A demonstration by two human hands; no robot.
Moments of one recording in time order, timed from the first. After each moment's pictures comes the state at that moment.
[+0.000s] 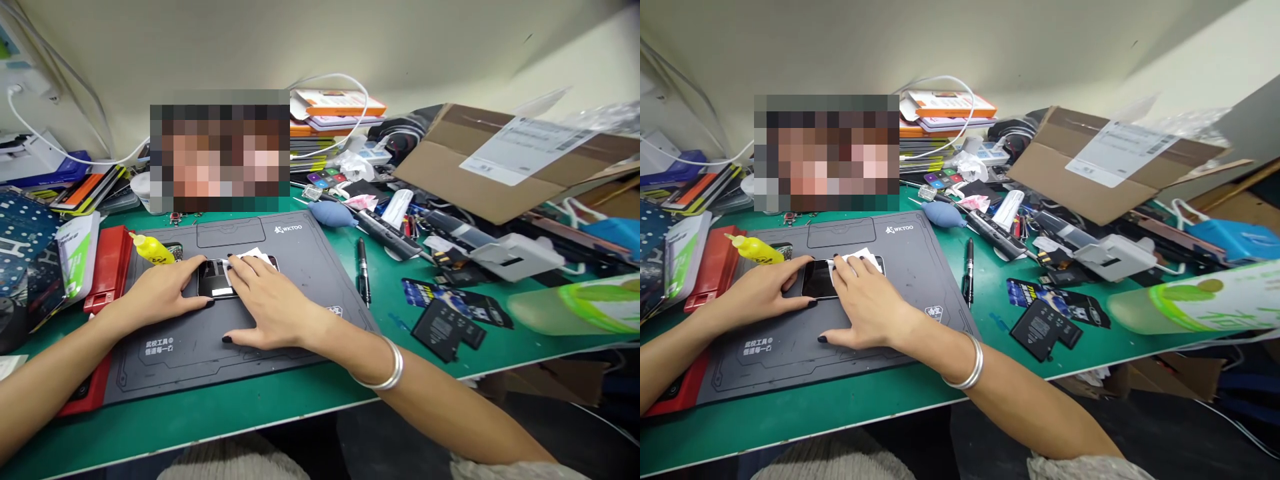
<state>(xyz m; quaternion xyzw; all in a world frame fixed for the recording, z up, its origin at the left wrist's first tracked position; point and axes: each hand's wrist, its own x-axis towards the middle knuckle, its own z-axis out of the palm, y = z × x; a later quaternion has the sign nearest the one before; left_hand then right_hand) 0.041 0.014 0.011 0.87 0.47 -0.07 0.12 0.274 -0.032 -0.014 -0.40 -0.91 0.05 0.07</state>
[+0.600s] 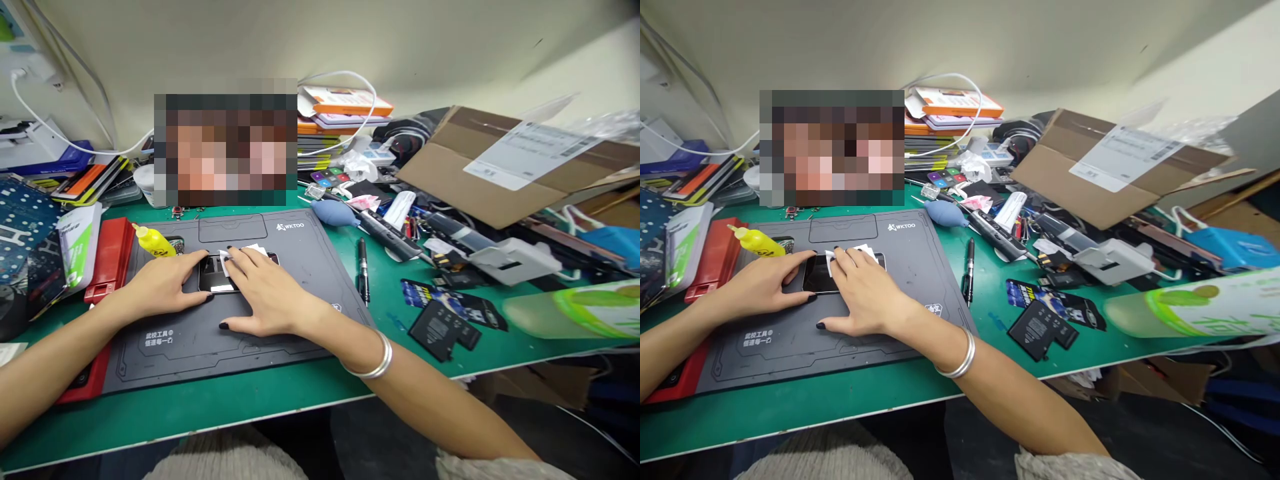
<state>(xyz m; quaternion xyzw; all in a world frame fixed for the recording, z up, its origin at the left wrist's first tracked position) 0.041 0.013 0.010 0.87 0.47 -0.06 0.12 0.271 -0.027 -0.017 -0.40 -0.91 0.06 0.09</state>
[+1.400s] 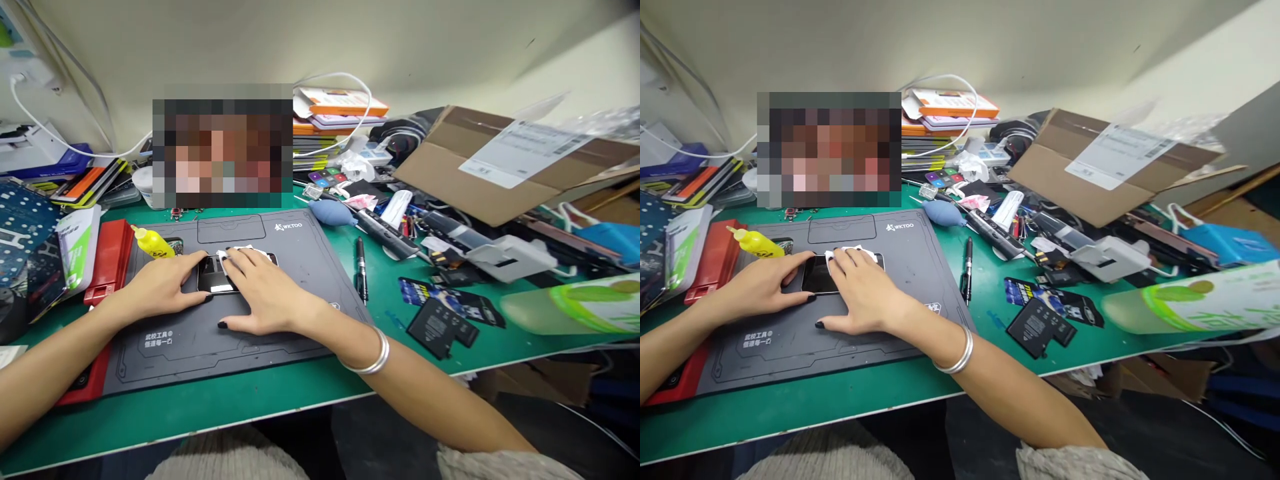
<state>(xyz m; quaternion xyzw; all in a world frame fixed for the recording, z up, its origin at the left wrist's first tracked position) 0.038 0.014 0.010 0.88 0.46 -0.06 0.12 0.270 -0.025 -0.018 -0.40 -0.91 0.08 0.10</state>
